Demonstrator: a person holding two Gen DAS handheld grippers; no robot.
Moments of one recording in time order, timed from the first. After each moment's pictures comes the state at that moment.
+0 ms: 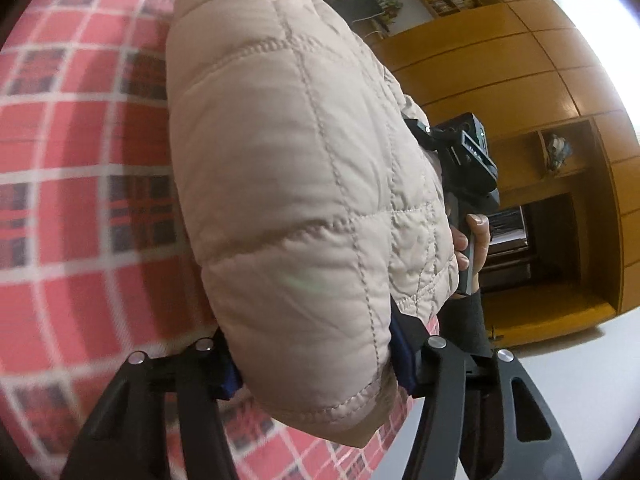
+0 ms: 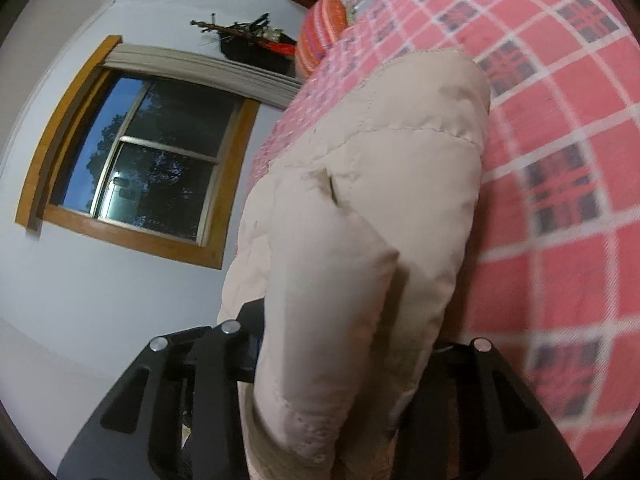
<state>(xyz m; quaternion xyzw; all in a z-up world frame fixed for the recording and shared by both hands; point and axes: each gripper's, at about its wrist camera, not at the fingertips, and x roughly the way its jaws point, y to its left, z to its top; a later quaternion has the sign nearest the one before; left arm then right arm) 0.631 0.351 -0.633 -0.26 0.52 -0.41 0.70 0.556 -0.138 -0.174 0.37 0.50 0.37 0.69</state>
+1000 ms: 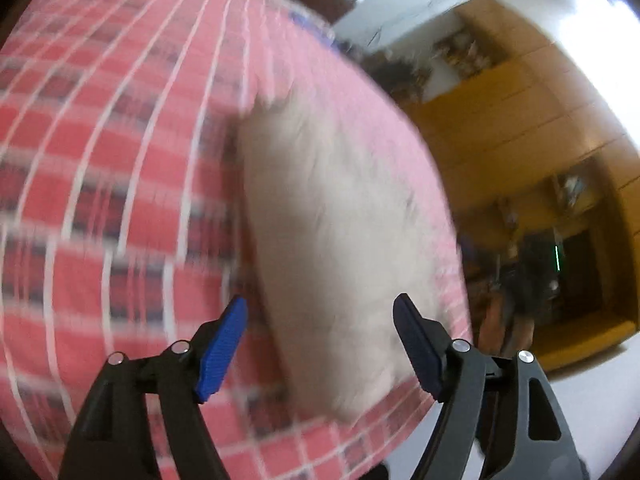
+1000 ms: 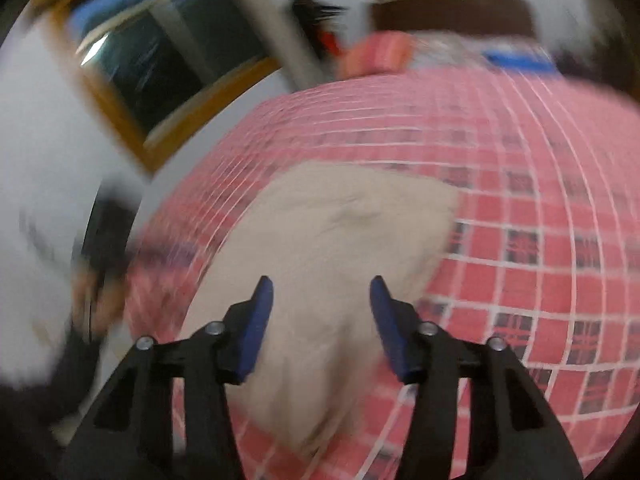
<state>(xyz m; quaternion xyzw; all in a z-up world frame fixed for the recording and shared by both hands) 0.593 0.506 -0.600 -0.29 0.43 -0.32 0.80 0.301 0.030 -0.061 0.02 0.41 0.36 0.84</state>
